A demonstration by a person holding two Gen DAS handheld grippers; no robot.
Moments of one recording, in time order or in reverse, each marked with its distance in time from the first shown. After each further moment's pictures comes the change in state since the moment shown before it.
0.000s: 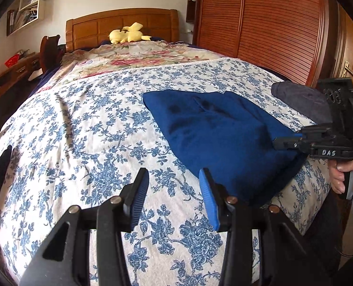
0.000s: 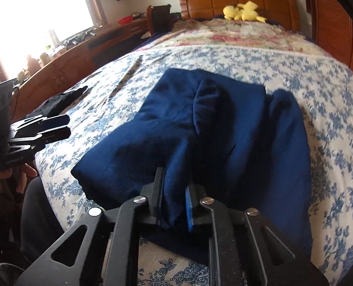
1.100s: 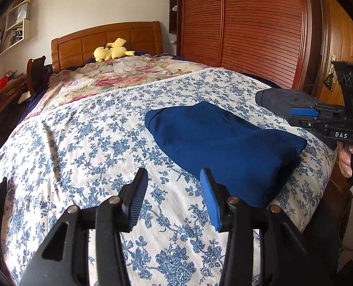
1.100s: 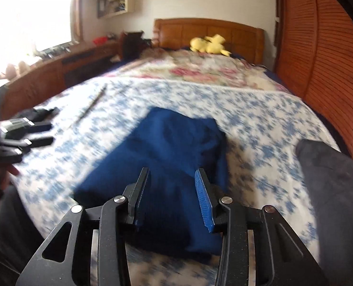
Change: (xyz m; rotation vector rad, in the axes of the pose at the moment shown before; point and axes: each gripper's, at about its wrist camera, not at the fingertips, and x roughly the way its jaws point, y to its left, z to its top) left arm -0.002 -0.040 0.041 0.090 -0.060 -0.044; right arm -0.087 -0.023 0.015 -0.038 -0.152 -0.237
